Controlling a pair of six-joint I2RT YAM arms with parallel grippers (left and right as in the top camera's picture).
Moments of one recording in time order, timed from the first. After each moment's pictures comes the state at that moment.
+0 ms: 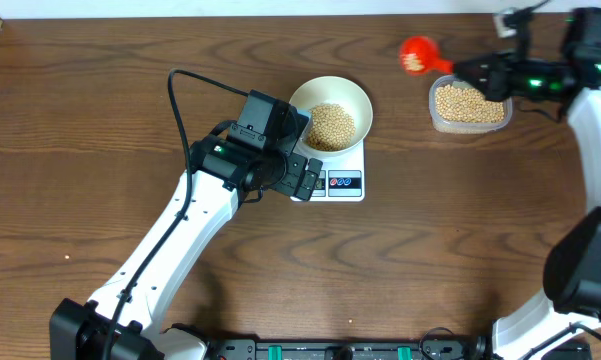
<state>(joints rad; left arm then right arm) -0.44 1.49 1.22 -0.84 0.16 -0.04 -0.23 1.83 1.61 -0.74 -0.97 -0.21</state>
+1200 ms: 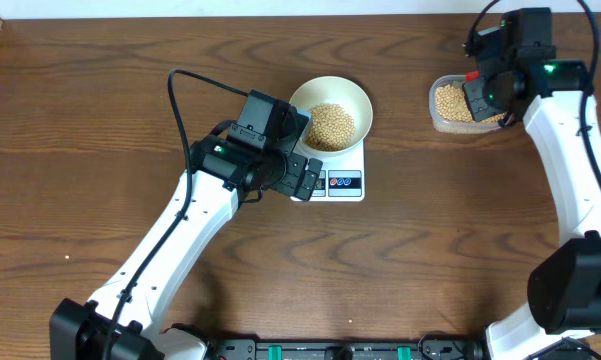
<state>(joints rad) -0.44 1.49 1.22 -0.84 0.16 -0.04 0.04 1.77 1.61 -0.90 0.13 -0.30</state>
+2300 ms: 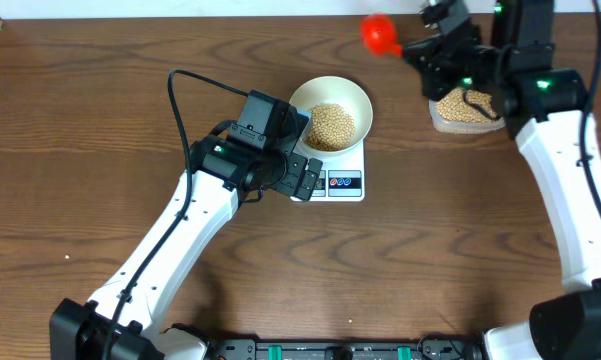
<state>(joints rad) -0.44 1.49 1.22 -0.84 0.16 -0.04 0.15 1.65 1.61 -0.62 -0.54 -0.27</state>
